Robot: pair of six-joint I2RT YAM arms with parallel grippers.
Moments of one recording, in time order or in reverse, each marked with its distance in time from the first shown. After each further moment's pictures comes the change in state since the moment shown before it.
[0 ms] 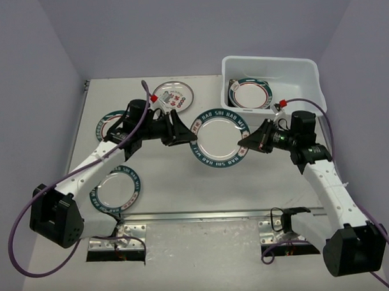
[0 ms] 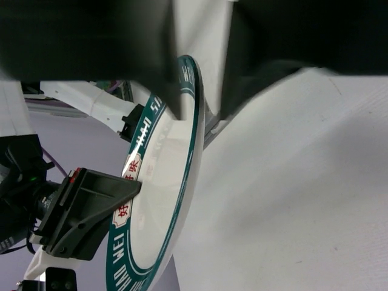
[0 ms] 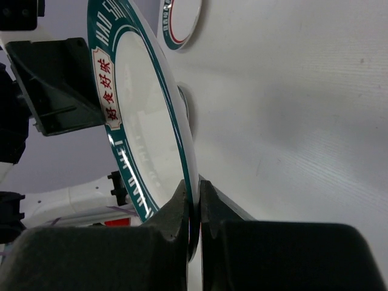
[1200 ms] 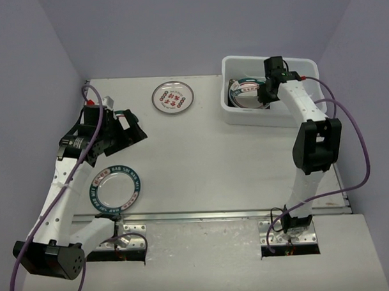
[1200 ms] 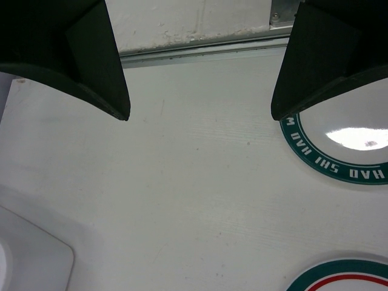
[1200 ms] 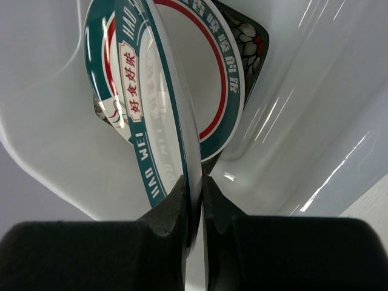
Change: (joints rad) left arm 0.305 -0.272 0.154 -0.733 -0.547 0.301; right arm 0.015 0.973 0.995 -0.495 1.068 0.785
